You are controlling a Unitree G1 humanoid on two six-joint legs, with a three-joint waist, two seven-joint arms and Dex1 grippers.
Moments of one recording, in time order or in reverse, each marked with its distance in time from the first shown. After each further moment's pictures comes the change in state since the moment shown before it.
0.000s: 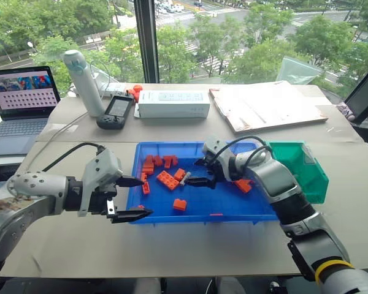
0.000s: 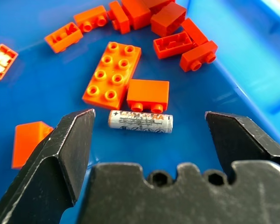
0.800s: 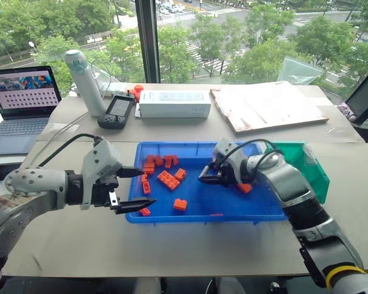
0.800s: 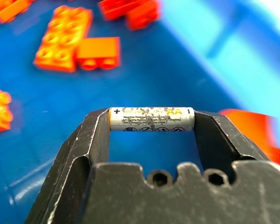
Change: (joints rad) left arm -0.118 -0.075 -0.056 0.048 -0.016 -0.007 0.066; right arm -0.004 -0.227 -0.164 -0.093 0.022 0.122 -0.023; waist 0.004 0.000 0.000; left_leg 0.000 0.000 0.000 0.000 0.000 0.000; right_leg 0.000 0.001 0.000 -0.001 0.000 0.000
